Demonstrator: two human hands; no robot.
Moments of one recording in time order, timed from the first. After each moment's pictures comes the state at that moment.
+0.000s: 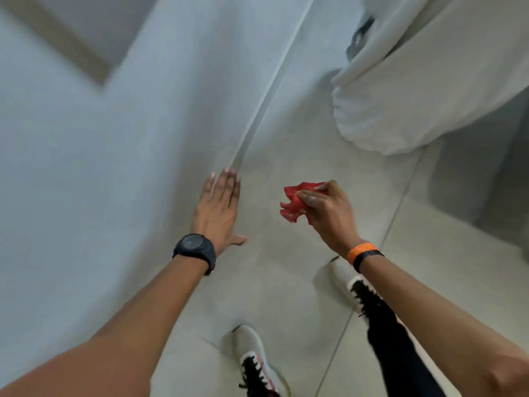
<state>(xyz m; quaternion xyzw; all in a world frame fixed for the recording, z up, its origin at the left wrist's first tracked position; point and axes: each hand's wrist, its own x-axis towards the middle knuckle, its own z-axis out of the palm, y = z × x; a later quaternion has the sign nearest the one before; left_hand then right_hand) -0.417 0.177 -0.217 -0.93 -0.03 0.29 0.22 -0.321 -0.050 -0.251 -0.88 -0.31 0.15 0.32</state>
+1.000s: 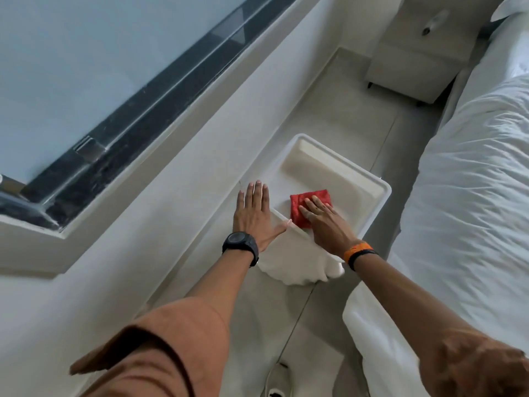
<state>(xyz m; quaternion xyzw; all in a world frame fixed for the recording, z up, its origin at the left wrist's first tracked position) 0.009 -0.013 0.013 -0.97 -0.19 0.13 -0.01 0.114 -0.182 -0.013 -0.88 -0.45 0.12 0.05</state>
